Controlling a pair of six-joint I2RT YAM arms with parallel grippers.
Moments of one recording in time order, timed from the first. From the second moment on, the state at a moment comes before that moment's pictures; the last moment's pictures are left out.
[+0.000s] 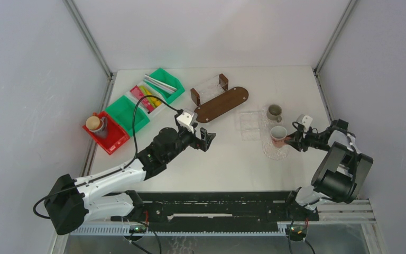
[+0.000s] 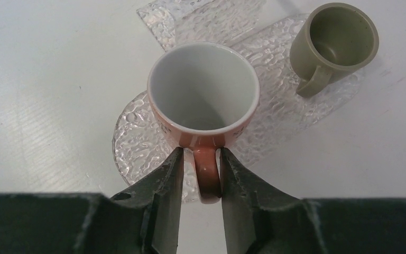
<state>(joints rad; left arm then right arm) -0.87 1.09 0.62 0.33 -0.15 -0.21 -0.57 1.48 0.80 -0.76 -1.13 -1.51</state>
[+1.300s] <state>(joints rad) -0.87 1.09 0.62 0.33 -0.15 -0.21 -0.59 1.38 0.80 -0.80 -1.11 -1.50</state>
